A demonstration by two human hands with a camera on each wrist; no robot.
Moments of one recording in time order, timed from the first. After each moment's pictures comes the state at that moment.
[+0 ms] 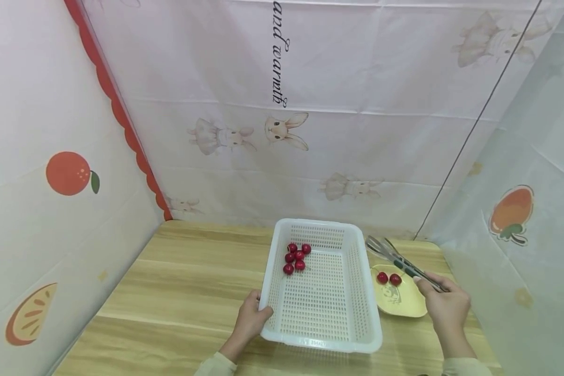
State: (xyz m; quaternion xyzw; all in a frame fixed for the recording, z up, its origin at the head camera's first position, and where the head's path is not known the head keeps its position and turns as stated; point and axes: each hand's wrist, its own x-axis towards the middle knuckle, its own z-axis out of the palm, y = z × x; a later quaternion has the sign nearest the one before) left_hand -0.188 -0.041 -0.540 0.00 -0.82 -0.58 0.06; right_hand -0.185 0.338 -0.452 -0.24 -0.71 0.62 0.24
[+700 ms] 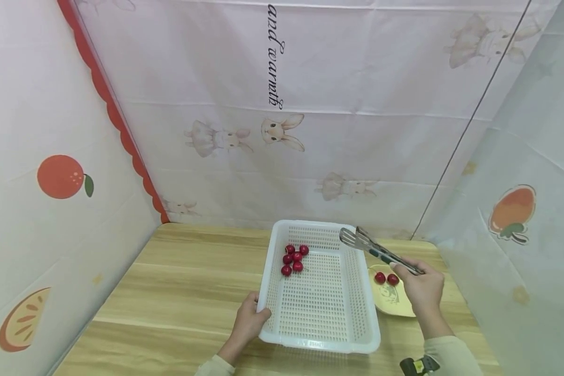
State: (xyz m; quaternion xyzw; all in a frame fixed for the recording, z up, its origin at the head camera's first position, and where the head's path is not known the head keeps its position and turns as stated) left_hand -0.187 -0.041 -0.539 0.00 -0.81 -0.58 0.04; right_hand -0.209 0.311 -0.442 -0.20 -0.78 0.55 0.22
